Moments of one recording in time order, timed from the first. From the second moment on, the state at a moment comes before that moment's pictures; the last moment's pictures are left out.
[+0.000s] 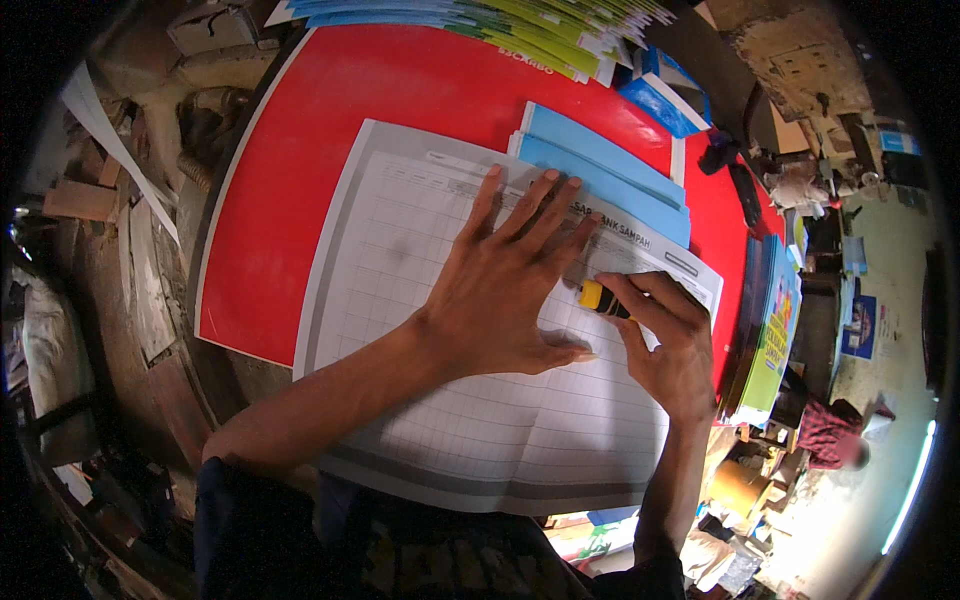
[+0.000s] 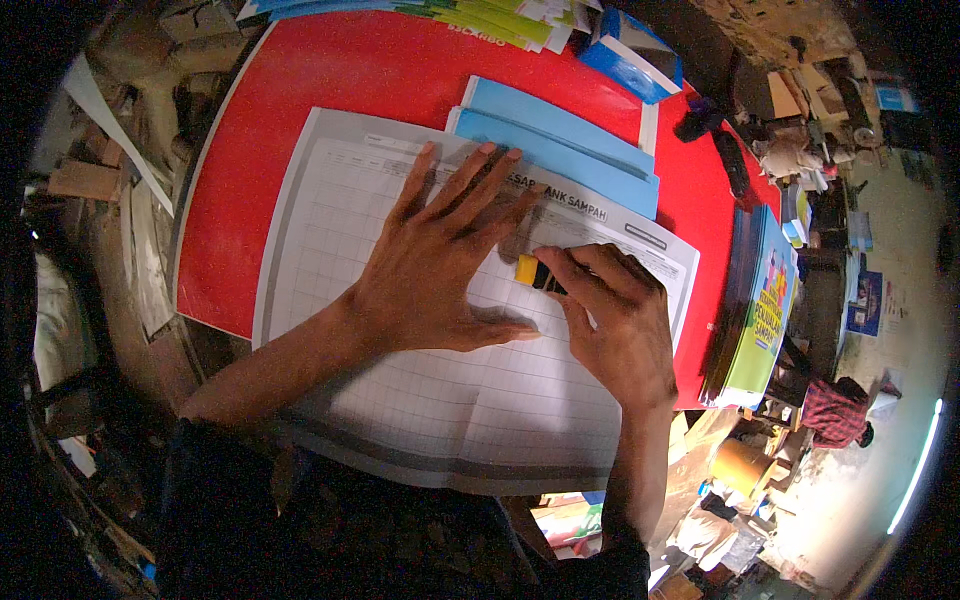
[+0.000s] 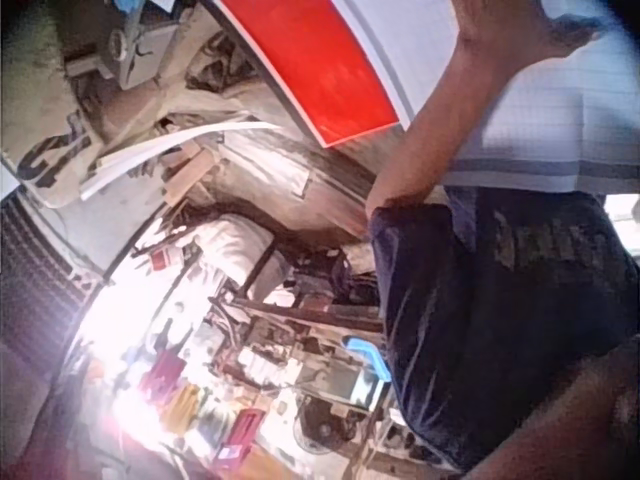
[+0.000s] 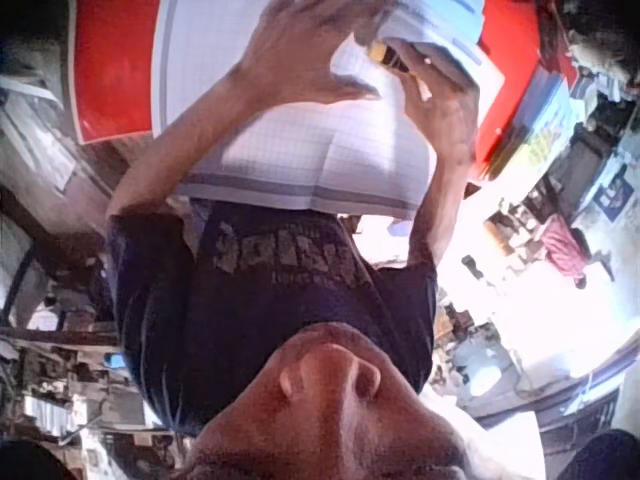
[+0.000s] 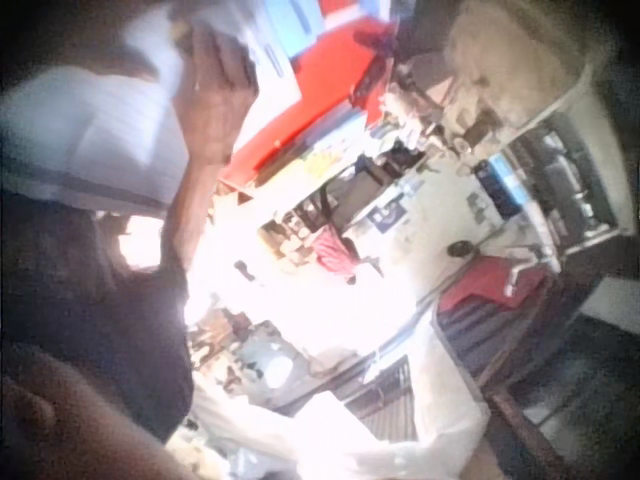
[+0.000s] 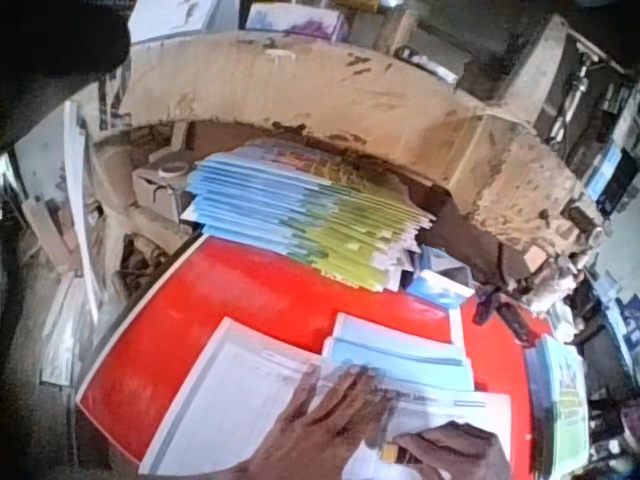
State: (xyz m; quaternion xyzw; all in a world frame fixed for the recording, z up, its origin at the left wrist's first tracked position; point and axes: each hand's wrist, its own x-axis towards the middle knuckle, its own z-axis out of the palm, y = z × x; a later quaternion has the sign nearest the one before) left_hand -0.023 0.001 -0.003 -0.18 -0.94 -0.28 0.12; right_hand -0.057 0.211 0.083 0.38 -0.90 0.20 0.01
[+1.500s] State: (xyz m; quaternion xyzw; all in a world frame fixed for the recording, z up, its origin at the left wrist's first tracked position) left_hand -0.024 0.002 0.005 -0.17 -0.94 -0.27 0.10; right_hand -0.088 0.222 0.069 0.31 -0.87 0.35 -0.14
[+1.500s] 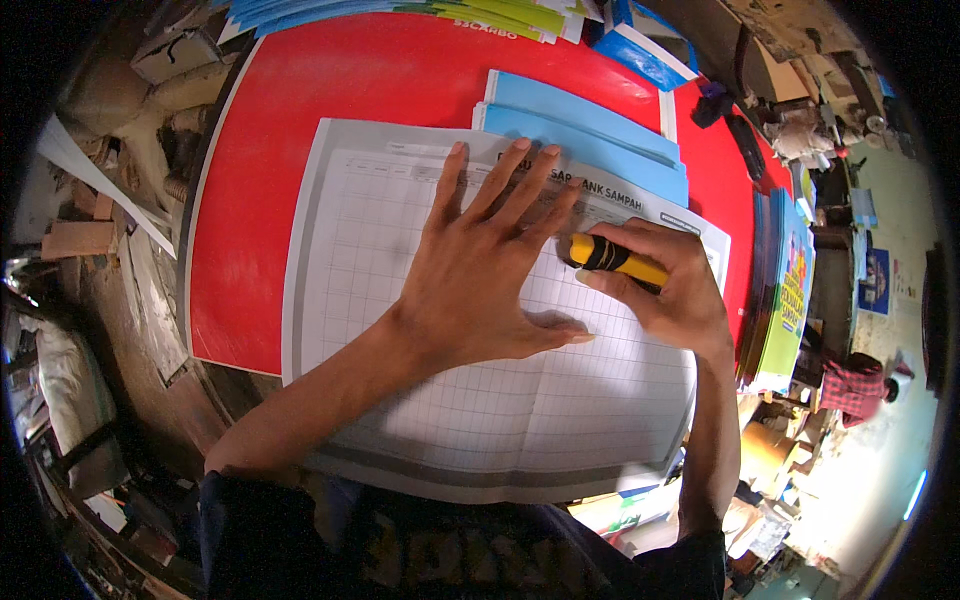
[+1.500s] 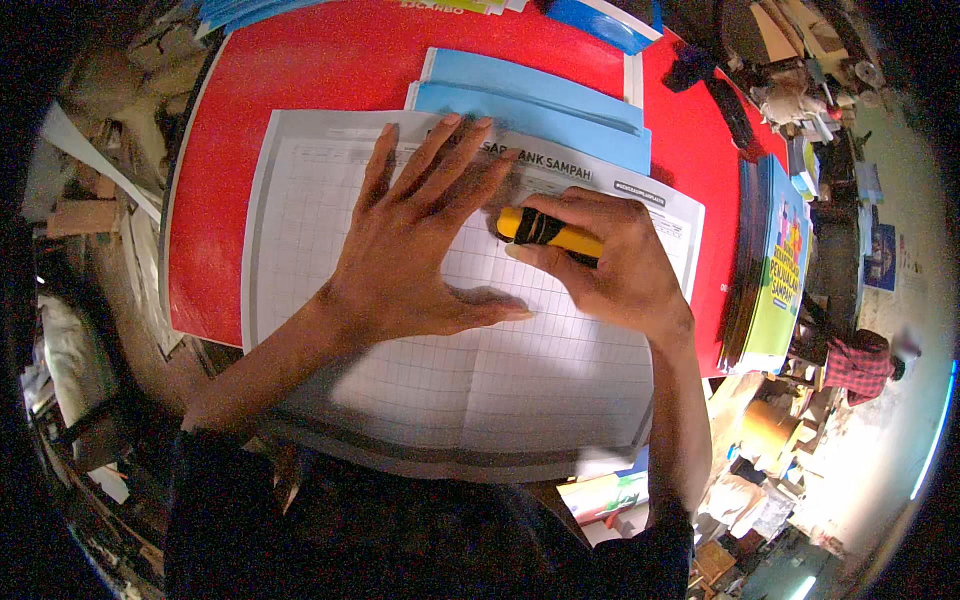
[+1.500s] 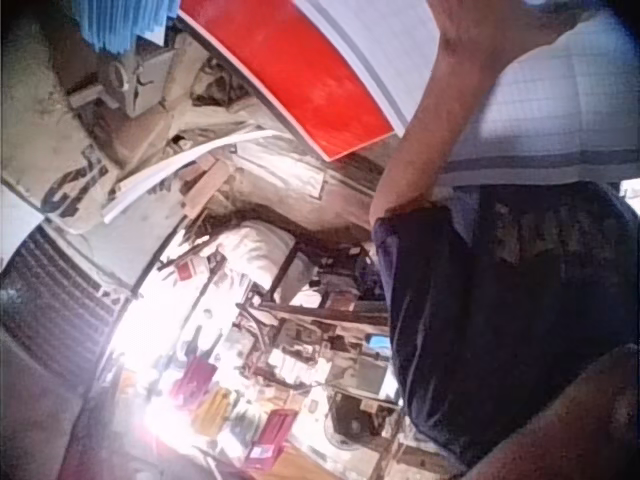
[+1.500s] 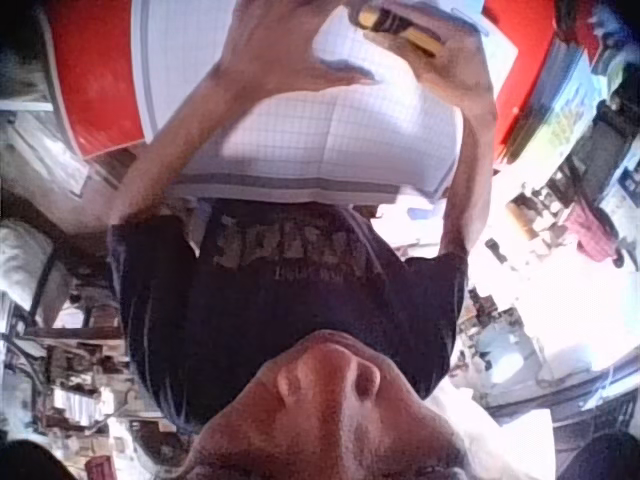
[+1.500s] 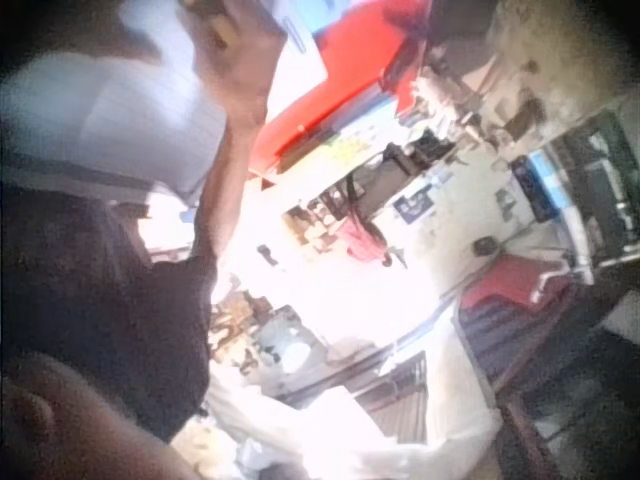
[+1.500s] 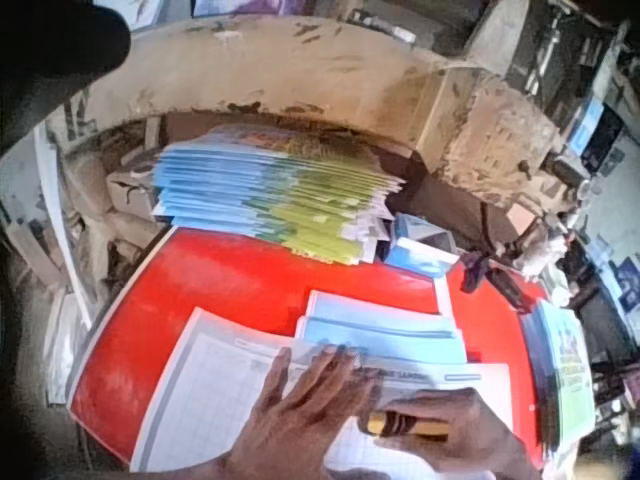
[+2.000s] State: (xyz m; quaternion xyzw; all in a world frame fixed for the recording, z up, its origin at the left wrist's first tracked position) left_hand -0.024 0.003 0.001 -0.18 -0.93 -0.29 0.14; right_hand -0.058 0.225 0.064 0.31 -0.89 0.34 0.00
